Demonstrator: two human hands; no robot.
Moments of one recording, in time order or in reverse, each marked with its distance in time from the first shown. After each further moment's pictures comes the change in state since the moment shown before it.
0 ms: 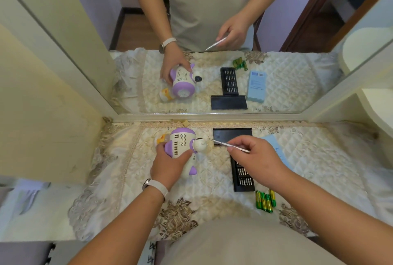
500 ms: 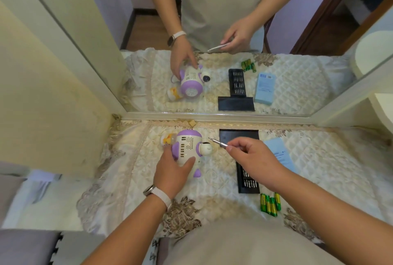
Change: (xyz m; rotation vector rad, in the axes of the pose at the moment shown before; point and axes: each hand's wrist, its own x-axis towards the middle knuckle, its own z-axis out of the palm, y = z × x) left_hand -0.017 -0.010 -0.007 0.191 0.028 0.183; right_hand 0.010 0.000 0.012 0.024 -0.074 -0.001
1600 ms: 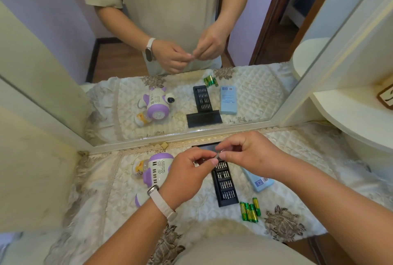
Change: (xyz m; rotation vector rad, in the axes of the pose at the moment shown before) left_hand -0.032 0.139 0.012 -0.298 -0.396 0.415; right_hand -0.013 -0.025 -0.084 -0.214 -0.038 -0.138
